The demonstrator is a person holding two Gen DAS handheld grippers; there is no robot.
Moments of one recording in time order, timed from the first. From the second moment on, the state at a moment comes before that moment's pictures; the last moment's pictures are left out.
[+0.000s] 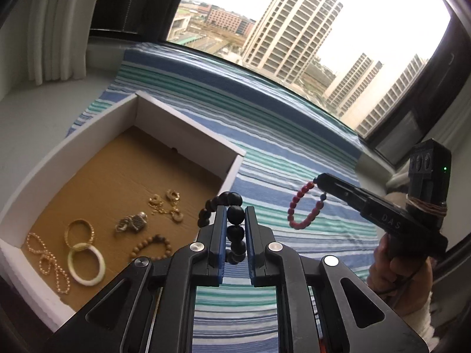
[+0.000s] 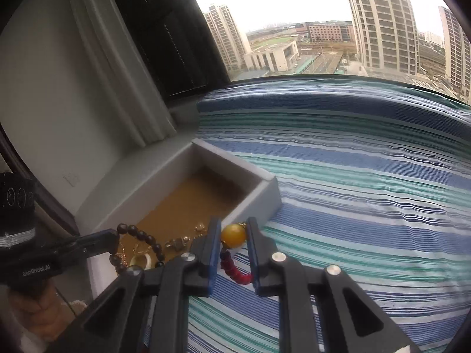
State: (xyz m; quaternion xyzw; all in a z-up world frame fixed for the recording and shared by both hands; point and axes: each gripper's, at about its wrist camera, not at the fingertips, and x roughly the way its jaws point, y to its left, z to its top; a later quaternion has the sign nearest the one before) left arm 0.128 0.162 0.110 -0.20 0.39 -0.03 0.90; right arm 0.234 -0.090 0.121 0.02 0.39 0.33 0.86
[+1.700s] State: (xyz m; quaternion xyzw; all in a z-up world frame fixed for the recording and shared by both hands) left arm 0.066 0.216 0.021 -0.16 0.42 0.33 0.83; right arm 0.188 0.092 0.033 -0.20 0.40 0.35 0.82
